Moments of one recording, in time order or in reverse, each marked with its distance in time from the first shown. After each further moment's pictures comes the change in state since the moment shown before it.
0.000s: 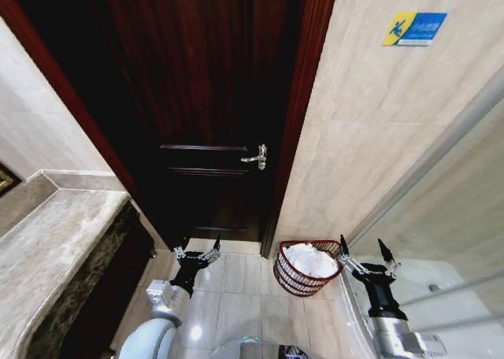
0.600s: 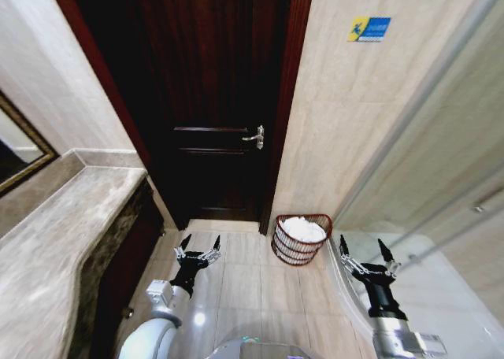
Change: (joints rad) left arm 0.000 -0.001 0.000 0.000 0.000 0.000 0.000; right arm 0.000 0.000 0.000 0.000 0.000 0.000 0.000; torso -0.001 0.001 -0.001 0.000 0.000
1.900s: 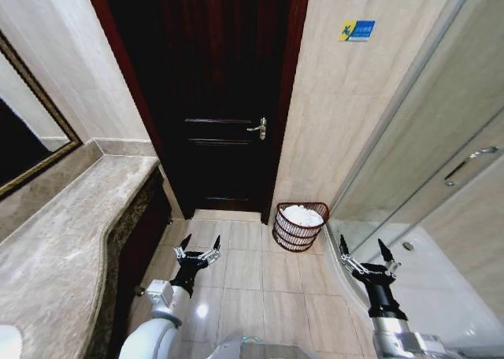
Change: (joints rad) left arm 0.000 0.000 0.000 0.000 0.000 0.000 0.000; right arm 0.000 0.000 0.000 0.000 0.000 0.000 0.000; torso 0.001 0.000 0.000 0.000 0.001
